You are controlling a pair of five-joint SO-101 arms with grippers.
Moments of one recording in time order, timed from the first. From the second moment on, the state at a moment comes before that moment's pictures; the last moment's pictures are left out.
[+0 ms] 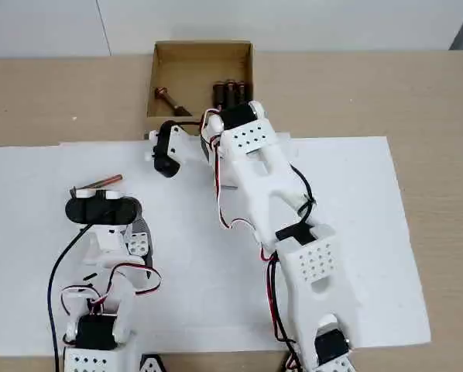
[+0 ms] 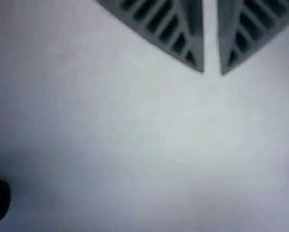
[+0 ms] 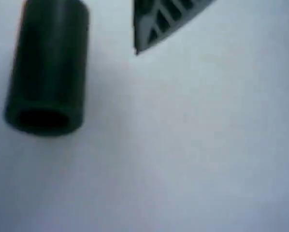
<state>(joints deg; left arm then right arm) -0.6 -103.4 96.6 49.9 7.1 -27.3 42.3 -40.7 87.2 60.8</state>
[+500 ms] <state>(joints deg) -0.6 -103.4 96.6 49.9 7.1 -27.4 46.1 -42.3 85.9 60.7</state>
